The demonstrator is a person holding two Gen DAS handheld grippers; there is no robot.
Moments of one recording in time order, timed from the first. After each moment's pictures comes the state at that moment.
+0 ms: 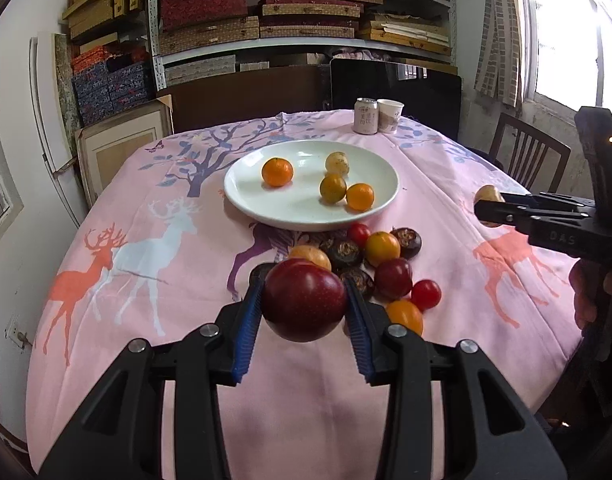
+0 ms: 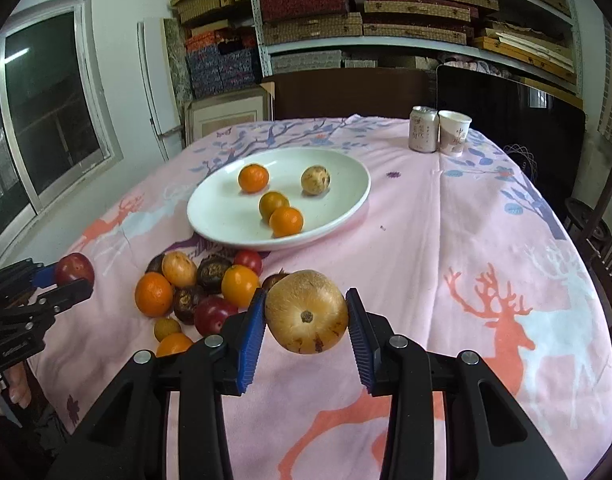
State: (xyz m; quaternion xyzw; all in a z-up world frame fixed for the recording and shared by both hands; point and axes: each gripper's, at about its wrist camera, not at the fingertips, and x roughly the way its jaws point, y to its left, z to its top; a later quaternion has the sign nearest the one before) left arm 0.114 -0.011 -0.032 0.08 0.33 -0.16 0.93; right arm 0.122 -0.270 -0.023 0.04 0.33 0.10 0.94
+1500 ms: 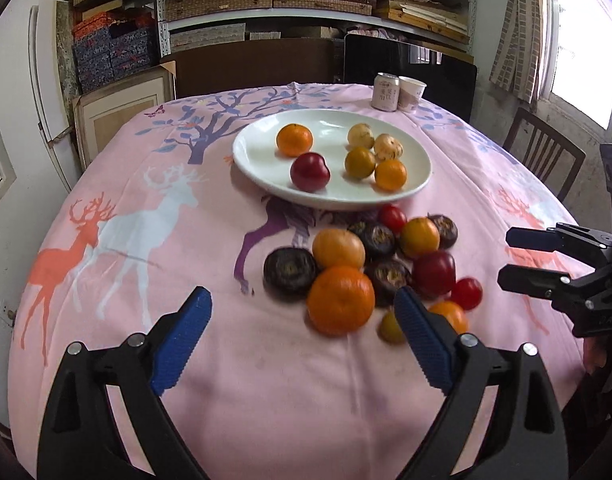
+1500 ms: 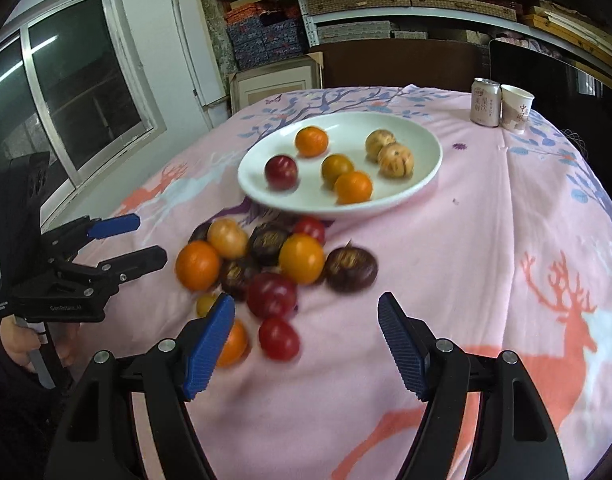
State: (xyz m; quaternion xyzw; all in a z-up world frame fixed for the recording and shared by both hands) left arm 0.146 0.004 -0.067 0.06 0.38 -0.15 0.91; right arm 0.116 -0.221 -0.065 0.03 0.39 0.20 0.90
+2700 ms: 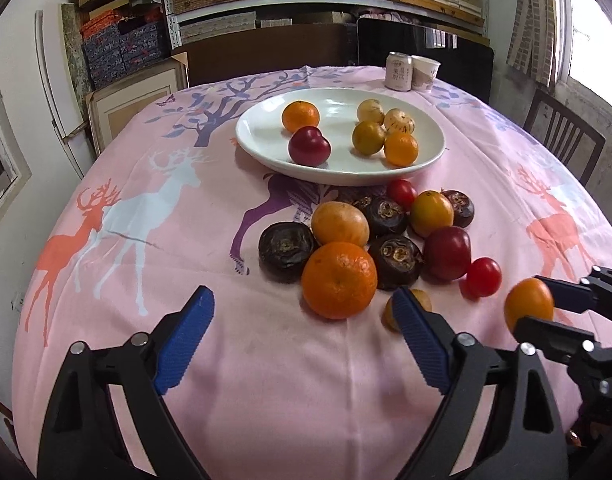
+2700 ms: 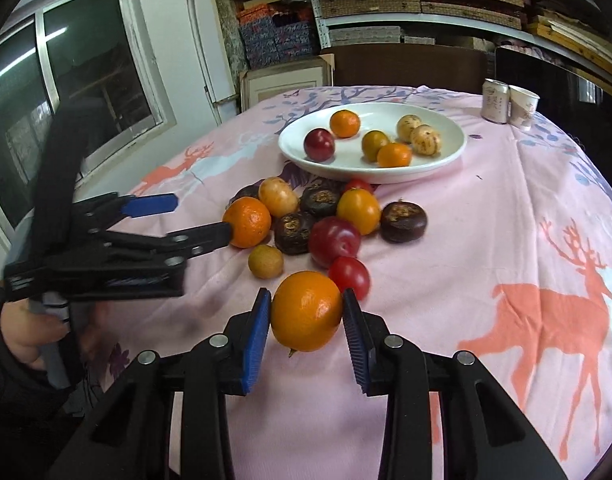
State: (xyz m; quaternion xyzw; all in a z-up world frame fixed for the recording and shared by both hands) left arm 0.153 -0.020 -0.084 0.09 0.40 -0.11 0.91; right arm 0.077 -0.200 -0.069 0.04 0.38 0.19 0.91
